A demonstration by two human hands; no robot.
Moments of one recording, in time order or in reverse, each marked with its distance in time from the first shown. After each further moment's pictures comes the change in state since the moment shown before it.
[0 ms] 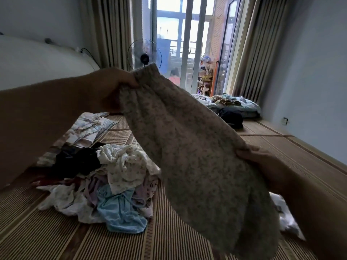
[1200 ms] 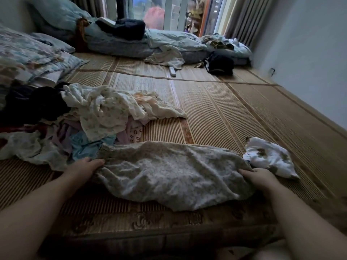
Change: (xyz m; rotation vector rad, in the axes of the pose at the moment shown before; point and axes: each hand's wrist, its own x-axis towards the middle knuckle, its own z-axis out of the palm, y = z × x) left_hand -0.038 -0.359 0.009 0.340 0.244 -0.566; right_hand -0.041 0.197 -0.084 -0.680 0.598 0.729
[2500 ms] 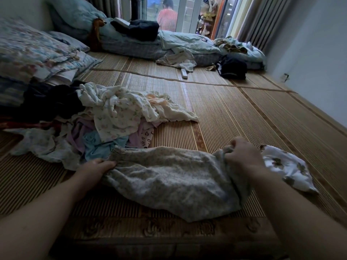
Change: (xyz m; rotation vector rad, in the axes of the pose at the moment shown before) left_hand 0.002 -0.006 -0.002 -0.242 -0.078 0.018; right_hand -0.041 -0.116 0.042 -0.410 0.236 -0.506
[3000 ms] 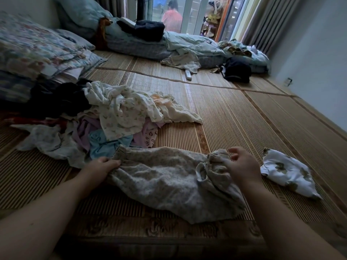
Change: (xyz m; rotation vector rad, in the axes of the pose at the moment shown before) left_hand 0.001 -0.005 -0.005 0.000 -0.028 -0.005; right_hand -0.022 -0.002 0.024 0.289 0.060 0.037
